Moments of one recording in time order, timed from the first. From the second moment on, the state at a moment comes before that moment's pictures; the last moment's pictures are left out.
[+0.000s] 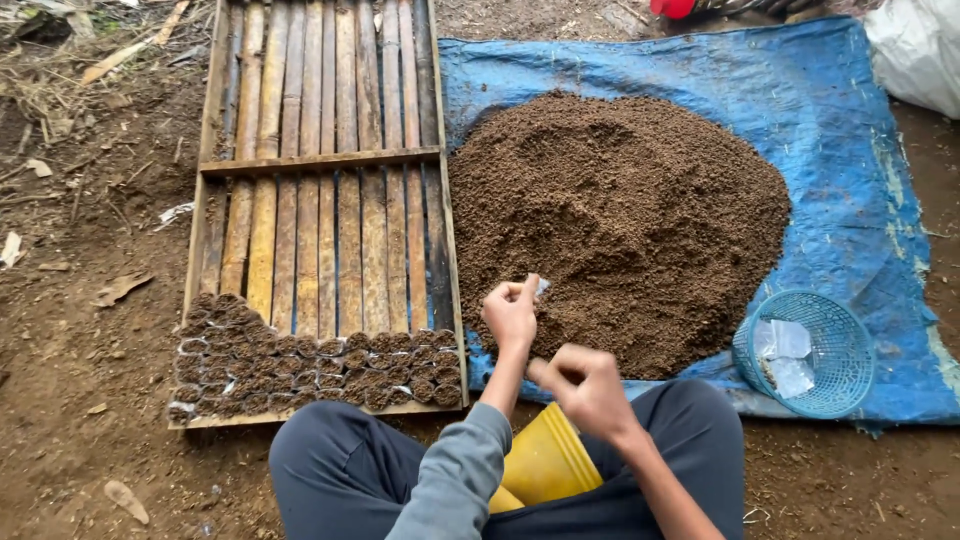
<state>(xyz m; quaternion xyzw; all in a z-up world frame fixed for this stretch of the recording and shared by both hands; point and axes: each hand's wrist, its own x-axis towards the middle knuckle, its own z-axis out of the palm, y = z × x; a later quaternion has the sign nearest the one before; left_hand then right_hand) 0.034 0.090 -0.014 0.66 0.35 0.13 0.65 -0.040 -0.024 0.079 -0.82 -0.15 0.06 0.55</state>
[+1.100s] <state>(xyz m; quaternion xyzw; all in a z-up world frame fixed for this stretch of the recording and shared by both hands) 0.115 0.125 -0.034 0.38 0.41 0.23 0.80 -0.085 -0.031 0.123 -0.59 -0.37 0.41 0.59</state>
